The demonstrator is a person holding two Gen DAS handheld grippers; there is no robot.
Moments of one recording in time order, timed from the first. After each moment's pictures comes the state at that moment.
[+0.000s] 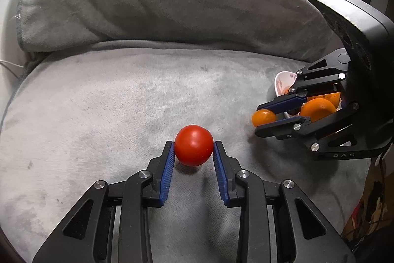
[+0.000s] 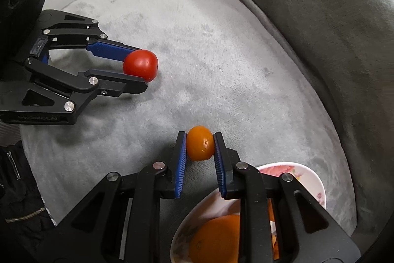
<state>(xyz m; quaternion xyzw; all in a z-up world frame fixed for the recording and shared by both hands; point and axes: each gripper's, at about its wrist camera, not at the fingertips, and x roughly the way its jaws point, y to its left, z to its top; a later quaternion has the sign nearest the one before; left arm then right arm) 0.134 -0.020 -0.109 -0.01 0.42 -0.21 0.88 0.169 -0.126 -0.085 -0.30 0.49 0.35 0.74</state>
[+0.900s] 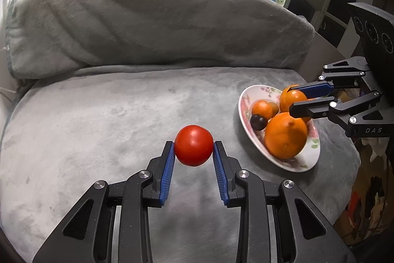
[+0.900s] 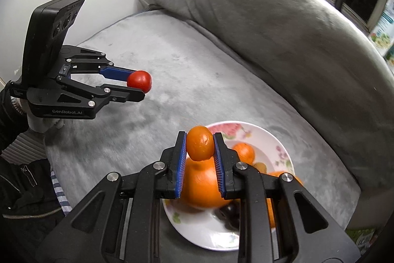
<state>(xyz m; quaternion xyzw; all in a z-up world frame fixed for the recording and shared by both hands) 0.124 -0.051 -0.074 0.00 0.39 -0.24 0.89 0.136 -0.218 -0.017 -0.21 0.43 0.32 0.82</state>
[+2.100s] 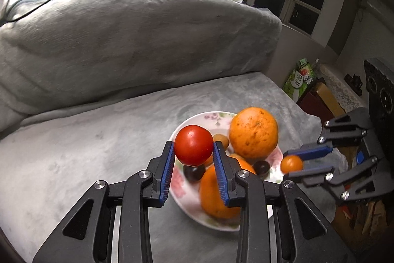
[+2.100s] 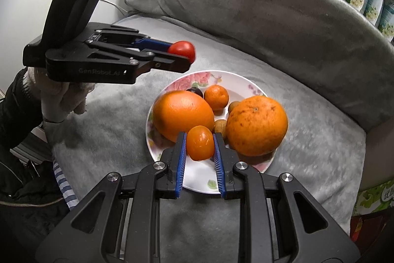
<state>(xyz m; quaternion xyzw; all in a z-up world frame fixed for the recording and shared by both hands) 0.148 -0.150 -0.049 0.03 0.37 -0.32 0.87 0.094 -0.291 -0.041 -0.13 0.44 0.27 0.85</state>
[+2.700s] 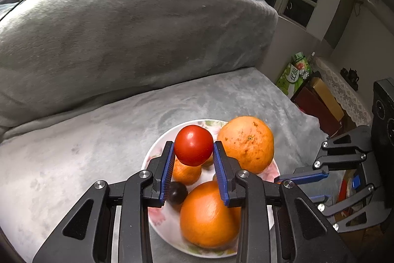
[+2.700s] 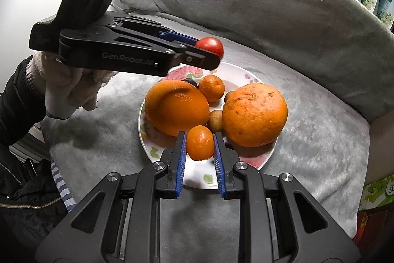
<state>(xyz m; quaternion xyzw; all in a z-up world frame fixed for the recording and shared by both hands) 0.168 -0.184 -0.054 0.04 0.39 -0.34 0.85 0.092 -0.298 -0.052 -0.12 0.44 0.27 0.85</state>
